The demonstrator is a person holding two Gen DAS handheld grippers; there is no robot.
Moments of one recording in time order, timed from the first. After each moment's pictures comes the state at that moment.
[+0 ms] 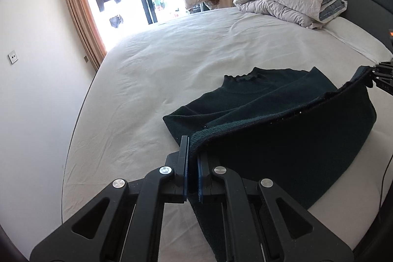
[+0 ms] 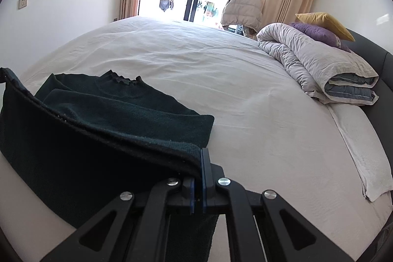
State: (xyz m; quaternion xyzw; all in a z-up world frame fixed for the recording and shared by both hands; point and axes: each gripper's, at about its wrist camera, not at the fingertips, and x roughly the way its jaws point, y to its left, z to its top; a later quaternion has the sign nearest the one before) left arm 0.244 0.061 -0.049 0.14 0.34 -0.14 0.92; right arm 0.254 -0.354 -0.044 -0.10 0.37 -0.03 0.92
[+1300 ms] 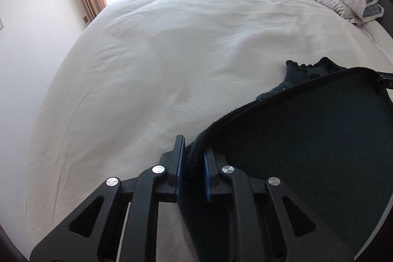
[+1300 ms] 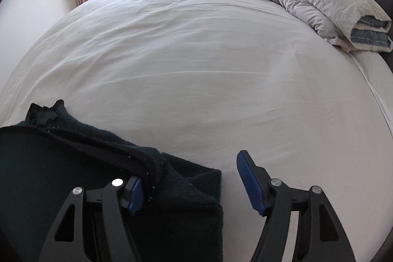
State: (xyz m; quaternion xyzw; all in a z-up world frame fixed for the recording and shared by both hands) left arm 0.440 0.049 -0.164 0.10 0.44 -0.09 0.89; right arm 0.424 -0.413 -0.126 0.03 0.47 -0.09 0.88
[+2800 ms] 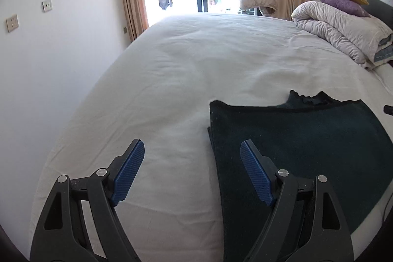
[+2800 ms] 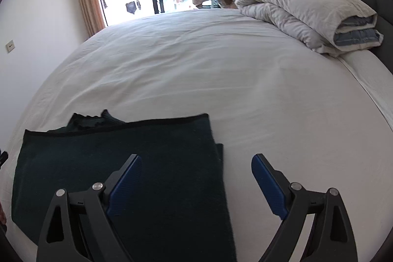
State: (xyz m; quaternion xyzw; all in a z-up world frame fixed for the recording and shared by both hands) left arm 0.337 0.099 -0.118 0.01 0.36 -0.02 0.93; right arm 0.341 -0.415 -0.076 0.08 0.40 -0.09 0.91
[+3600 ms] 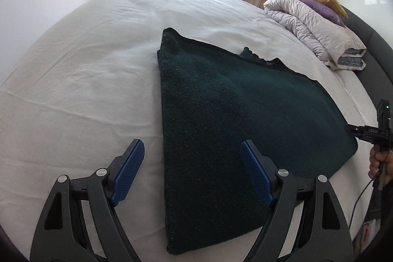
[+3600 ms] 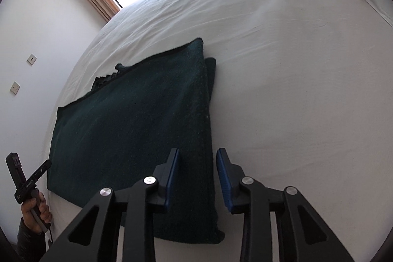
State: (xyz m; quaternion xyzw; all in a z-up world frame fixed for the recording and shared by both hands) left arm 0.277 0.085 -0.174 -0.08 0.43 -0.14 0.89; right arm 0.285 -0.452 -0.129 0.19 0.49 0.04 0.85
